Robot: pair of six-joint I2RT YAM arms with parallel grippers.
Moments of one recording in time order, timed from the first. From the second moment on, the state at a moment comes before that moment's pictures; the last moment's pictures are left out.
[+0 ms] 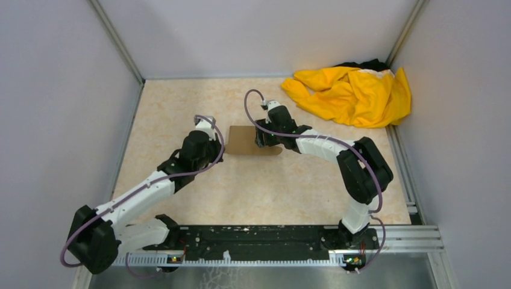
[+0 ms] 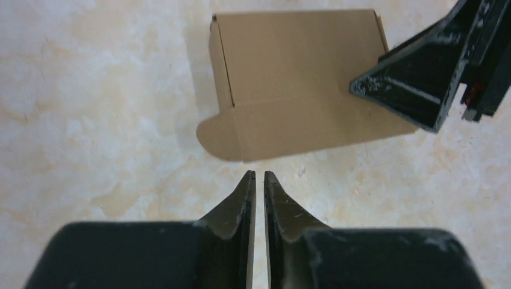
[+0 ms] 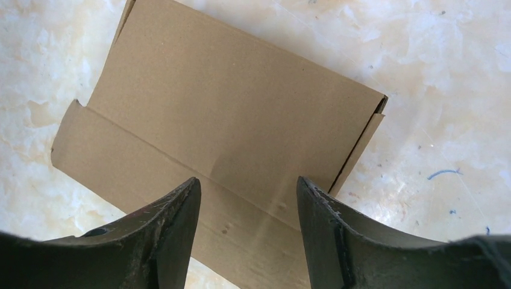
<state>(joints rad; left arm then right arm) -0.63 1.04 0.62 -0.09 -0.23 -0.42 0.64 1.76 1.13 -0.07 -0.04 0.31</state>
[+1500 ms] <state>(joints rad) -0.53 1.56 0.86 0.11 -0.02 -0.36 0.62 1.74 1.13 -0.09 -0.03 0.28</state>
